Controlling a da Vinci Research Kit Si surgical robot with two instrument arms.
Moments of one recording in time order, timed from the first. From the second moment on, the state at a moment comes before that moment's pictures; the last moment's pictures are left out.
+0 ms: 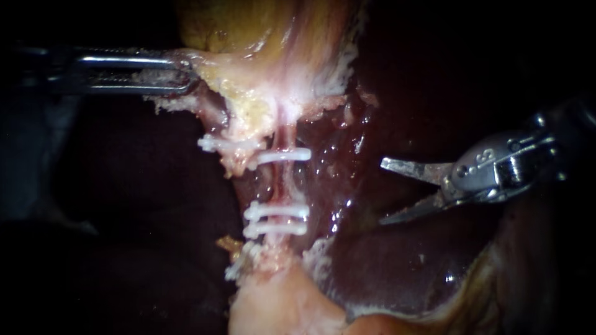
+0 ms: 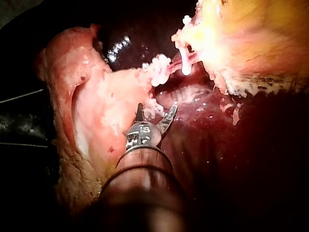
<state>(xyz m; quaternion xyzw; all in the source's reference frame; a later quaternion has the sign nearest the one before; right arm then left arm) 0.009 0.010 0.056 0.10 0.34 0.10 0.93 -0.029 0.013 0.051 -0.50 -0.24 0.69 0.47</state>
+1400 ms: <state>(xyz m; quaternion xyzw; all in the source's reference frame) 0.020 0.011 0.062 0.27 0.42 0.17 0.85 -0.024 0.016 0.046 -0.50 -0.23 0.68 0.48</state>
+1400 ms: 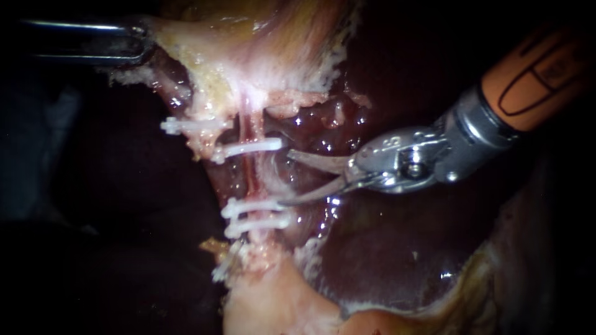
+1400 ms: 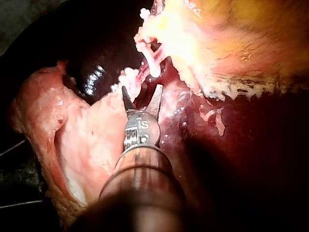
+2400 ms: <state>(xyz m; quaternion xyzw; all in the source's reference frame) 0.028 0.010 0.063 0.34 0.50 0.10 0.79 -0.024 0.016 0.046 -0.50 -0.23 0.68 0.48</state>
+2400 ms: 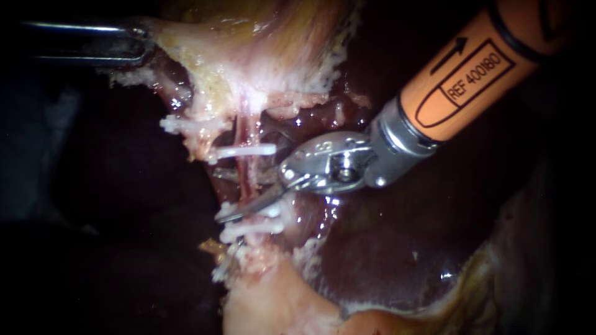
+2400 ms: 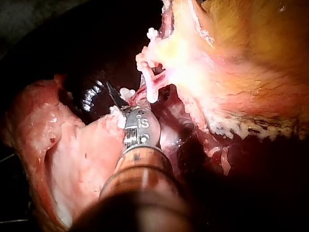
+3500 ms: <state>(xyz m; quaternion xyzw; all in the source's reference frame) 0.030 0.008 0.057 0.38 0.54 0.11 0.75 -0.024 0.016 0.046 -0.50 -0.23 0.68 0.48</state>
